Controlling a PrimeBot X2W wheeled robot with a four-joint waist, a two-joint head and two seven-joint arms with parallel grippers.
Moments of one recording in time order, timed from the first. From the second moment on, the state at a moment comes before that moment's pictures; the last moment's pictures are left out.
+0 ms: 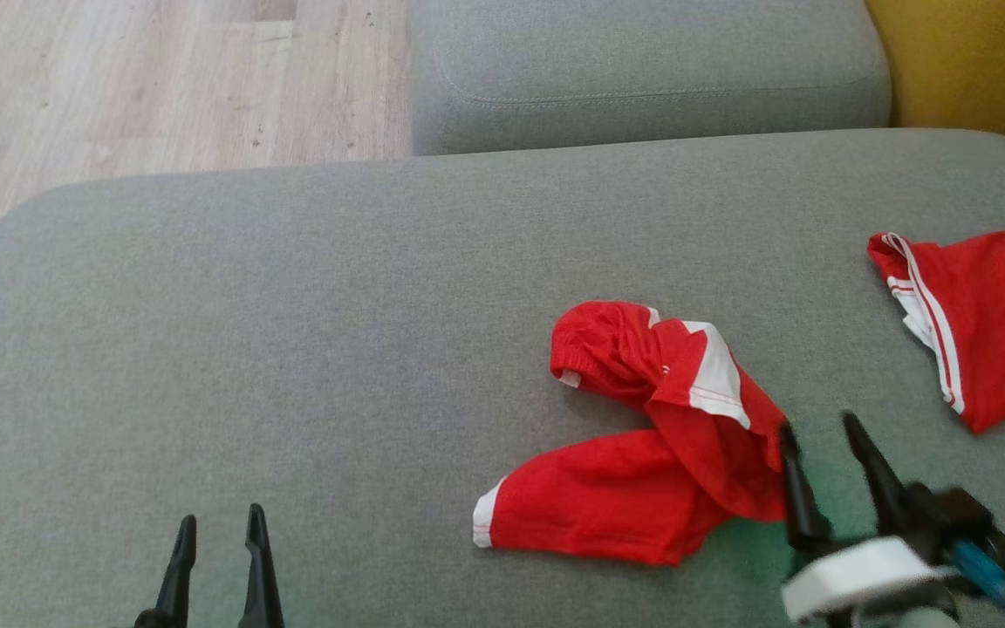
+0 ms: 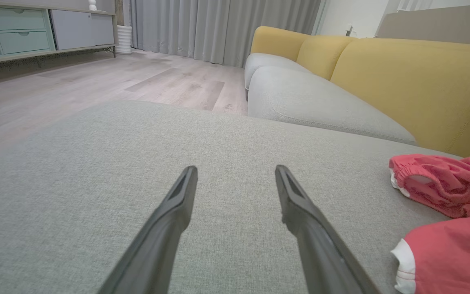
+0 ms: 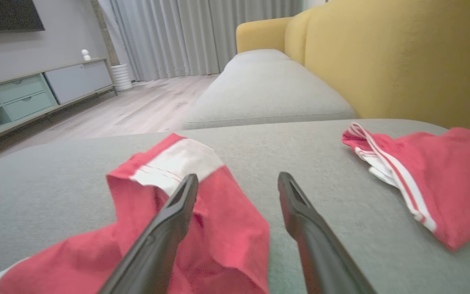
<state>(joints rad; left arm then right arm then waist) 0.23 0.11 -0.13 0.13 -0.33 0.02 -0.25 0.08 -0.04 0.03 0.25 0.11 0.13 -0.22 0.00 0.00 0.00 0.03</state>
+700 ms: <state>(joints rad) 0.20 0.06 -0.06 0.16 -0.27 -0.05 -0.25 0.00 -0.05 0.08 0.21 -0.05 0.13 0.04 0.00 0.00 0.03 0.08</state>
